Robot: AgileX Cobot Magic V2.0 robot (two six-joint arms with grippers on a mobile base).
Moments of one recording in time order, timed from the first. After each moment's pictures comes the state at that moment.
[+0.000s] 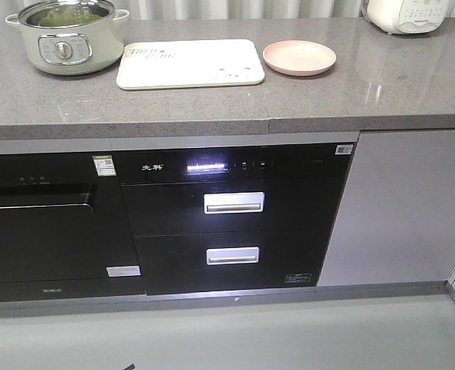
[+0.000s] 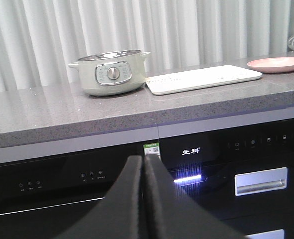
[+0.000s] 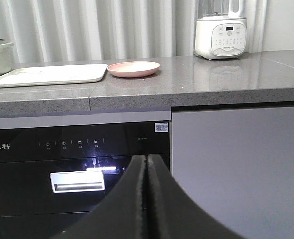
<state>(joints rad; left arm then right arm) -0.01 -0.01 0.02 -0.05 0.07 0.13 0.00 -0.01 0.03 0.01 0.10 0.04</state>
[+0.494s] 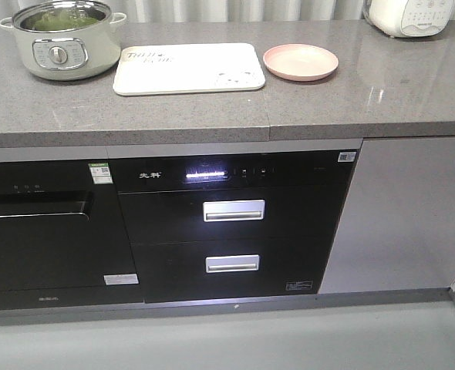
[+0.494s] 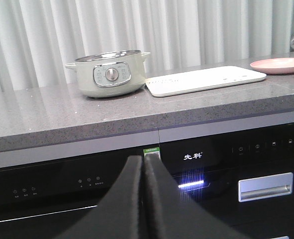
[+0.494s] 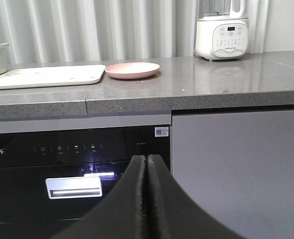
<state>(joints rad) -0.01 -0.01 0.02 -0.05 0.07 0.13 0.00 -0.01 0.03 0.01 0.10 0.04</state>
